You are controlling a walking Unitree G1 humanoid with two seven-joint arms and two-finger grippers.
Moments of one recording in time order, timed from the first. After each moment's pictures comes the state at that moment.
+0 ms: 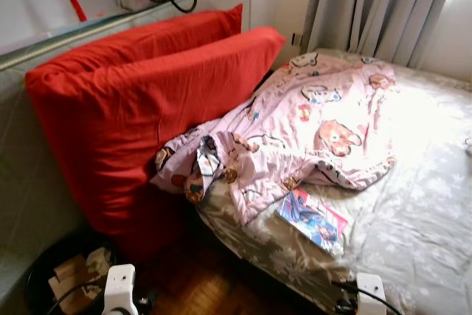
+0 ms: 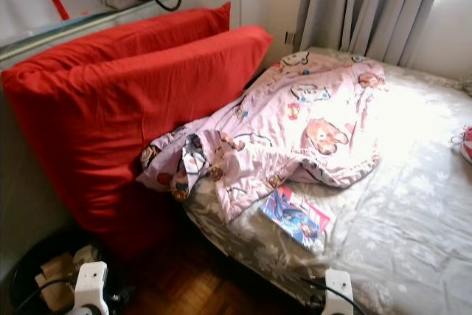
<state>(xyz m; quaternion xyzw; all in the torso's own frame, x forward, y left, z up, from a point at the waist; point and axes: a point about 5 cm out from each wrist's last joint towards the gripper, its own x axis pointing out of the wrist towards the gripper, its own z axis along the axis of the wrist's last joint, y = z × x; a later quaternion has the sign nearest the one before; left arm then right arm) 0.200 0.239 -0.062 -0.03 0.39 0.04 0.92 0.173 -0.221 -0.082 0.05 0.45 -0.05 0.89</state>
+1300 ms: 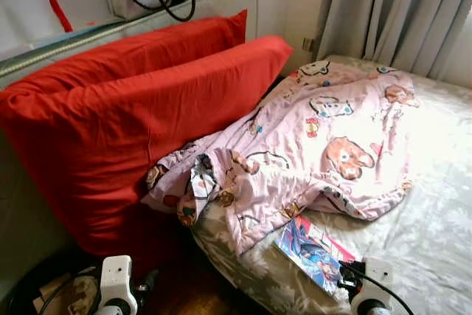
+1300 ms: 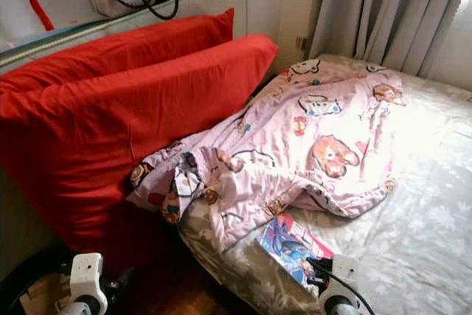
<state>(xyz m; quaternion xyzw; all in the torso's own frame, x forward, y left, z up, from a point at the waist) 0.207 0.243 -0.044 -0.01 0.26 0.04 0.97 0.199 -0.218 -0.057 0.08 0.27 -0.08 0.96</state>
